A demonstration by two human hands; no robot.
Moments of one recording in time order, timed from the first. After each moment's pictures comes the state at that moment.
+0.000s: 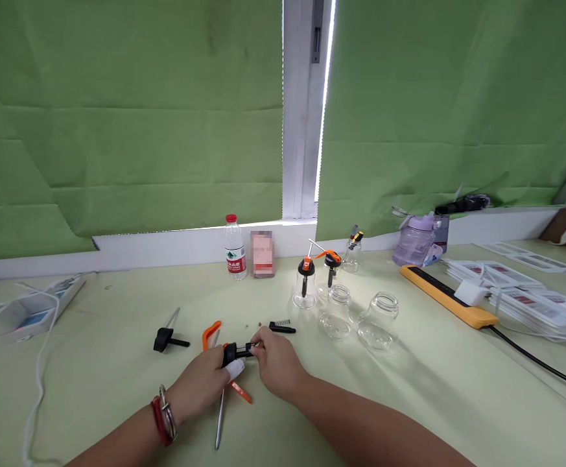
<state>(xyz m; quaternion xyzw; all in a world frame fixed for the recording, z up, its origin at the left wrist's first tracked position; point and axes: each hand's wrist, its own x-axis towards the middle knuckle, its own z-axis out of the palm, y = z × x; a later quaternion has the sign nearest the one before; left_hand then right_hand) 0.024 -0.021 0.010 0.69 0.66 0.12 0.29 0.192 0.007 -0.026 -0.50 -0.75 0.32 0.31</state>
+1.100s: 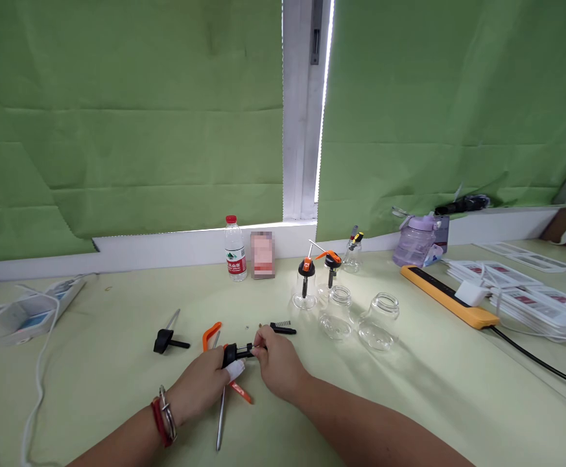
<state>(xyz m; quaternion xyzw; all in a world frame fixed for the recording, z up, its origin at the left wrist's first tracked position) 0.021 -0.018 0.006 0.69 0.64 0.14 0.29 0.194 0.009 -0.028 -0.49 -0.75 0.32 0.33</state>
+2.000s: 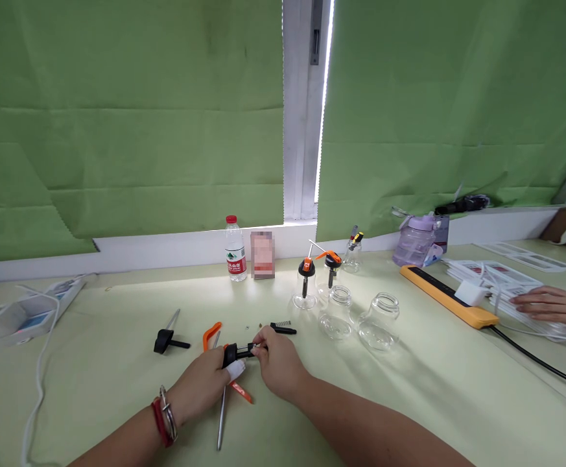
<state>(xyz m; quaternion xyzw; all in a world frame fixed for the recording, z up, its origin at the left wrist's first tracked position) 0.021 -0.019 0.007 0.70 0.64 0.13 0.28 0.194 0.011 -0.034 -0.49 -0.73 0.32 0.34</state>
